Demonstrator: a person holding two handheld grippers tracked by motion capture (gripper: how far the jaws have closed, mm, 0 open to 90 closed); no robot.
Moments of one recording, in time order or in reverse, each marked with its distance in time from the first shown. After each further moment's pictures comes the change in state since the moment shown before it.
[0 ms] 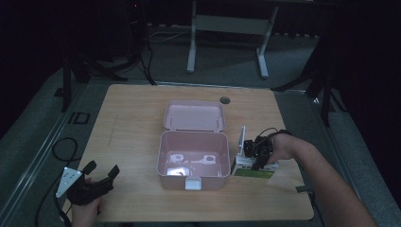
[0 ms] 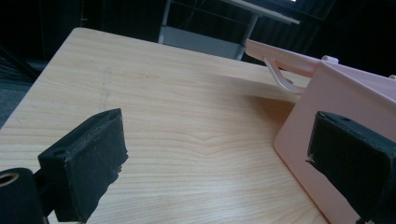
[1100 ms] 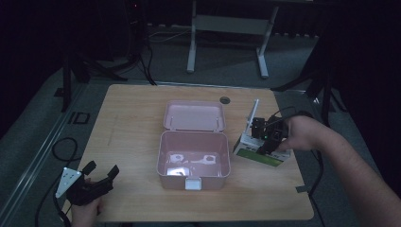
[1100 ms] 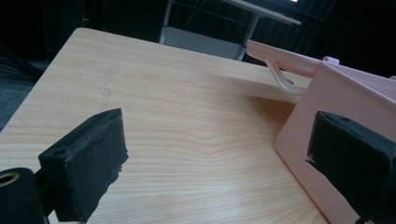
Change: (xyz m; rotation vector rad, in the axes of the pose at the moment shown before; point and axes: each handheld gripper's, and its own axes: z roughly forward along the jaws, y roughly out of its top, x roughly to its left) left arm 0.000 0.000 -0.001 0.002 0.003 -0.002; right arm 0.036 0.003 -0.122 -0.060 -0.151 0.189
